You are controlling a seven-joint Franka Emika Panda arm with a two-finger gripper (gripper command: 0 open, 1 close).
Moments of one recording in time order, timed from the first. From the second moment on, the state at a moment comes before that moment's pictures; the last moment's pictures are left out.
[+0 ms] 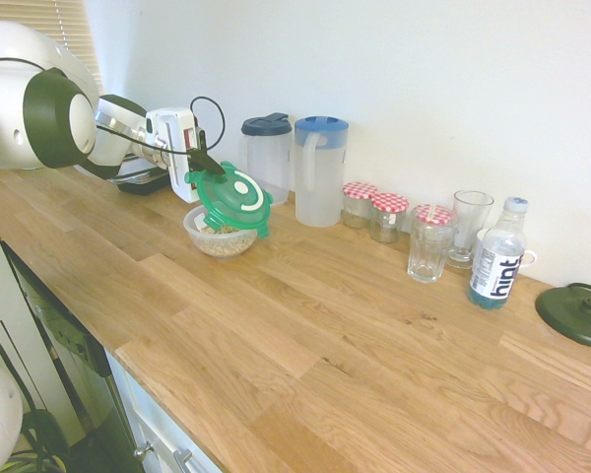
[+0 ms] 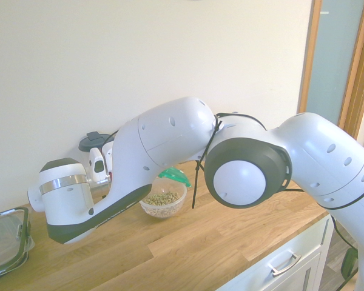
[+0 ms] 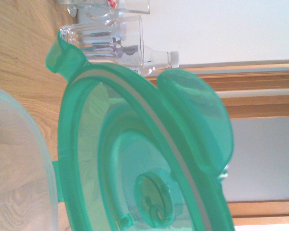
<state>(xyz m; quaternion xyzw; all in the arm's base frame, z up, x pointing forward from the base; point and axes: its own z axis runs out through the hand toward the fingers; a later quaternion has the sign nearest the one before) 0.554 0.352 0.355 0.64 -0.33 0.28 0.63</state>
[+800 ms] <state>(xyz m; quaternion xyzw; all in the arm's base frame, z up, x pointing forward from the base) 0.552 0.362 0.351 0.65 -0.32 0.28 0.63</state>
